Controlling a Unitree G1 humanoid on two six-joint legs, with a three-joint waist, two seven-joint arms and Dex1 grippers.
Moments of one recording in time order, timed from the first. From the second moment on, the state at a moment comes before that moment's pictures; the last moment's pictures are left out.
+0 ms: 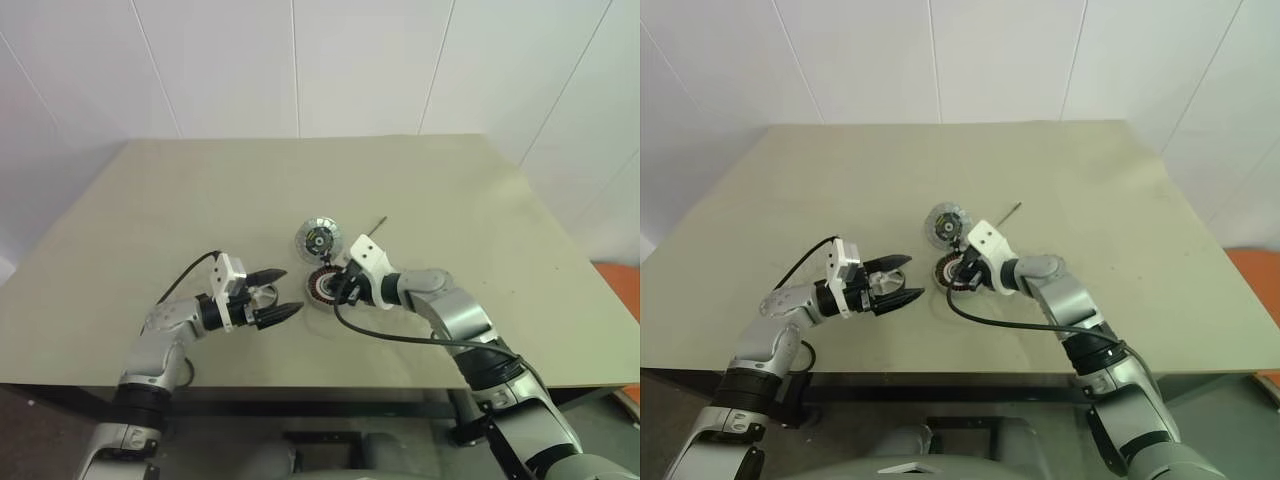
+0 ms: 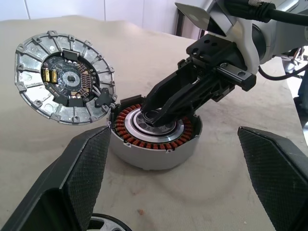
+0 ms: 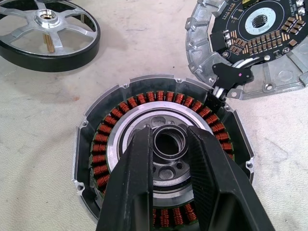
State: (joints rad) left arm -0.24 0.41 -0.02 0.19 -0.41 0.13 -1.12; right arm -0.51 -0.34 0.31 0.08 0.11 0.67 0.73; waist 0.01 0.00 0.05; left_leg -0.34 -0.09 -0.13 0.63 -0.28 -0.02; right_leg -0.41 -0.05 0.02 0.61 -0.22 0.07
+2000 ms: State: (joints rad) left arm -0.24 0.40 -0.02 0.23 -0.40 0.13 -1.12; right arm -0.53 -0.35 0.29 0.07 0.14 0.70 0.76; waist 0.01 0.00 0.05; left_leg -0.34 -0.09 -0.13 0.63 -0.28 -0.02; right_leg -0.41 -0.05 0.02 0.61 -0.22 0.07
